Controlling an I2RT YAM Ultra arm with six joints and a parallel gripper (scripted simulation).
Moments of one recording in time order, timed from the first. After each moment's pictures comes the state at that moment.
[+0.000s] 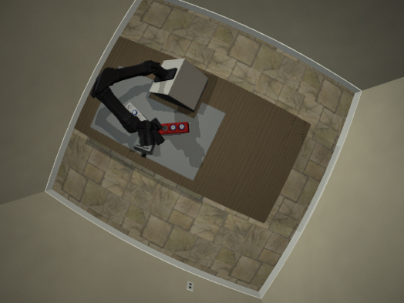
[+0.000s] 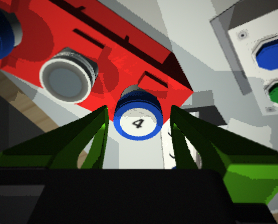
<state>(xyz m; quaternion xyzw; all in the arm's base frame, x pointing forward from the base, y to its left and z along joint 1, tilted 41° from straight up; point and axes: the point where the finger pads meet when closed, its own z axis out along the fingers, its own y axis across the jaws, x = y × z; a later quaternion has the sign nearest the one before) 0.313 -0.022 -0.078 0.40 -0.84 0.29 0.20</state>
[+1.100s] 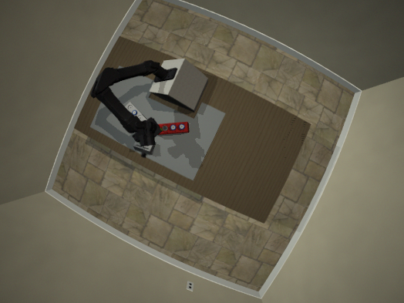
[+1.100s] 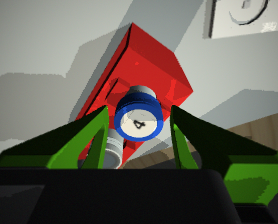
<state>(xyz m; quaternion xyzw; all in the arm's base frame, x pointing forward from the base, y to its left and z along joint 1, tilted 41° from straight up) 0.312 -0.022 -0.078 -0.30 -0.89 0.35 -0.06</state>
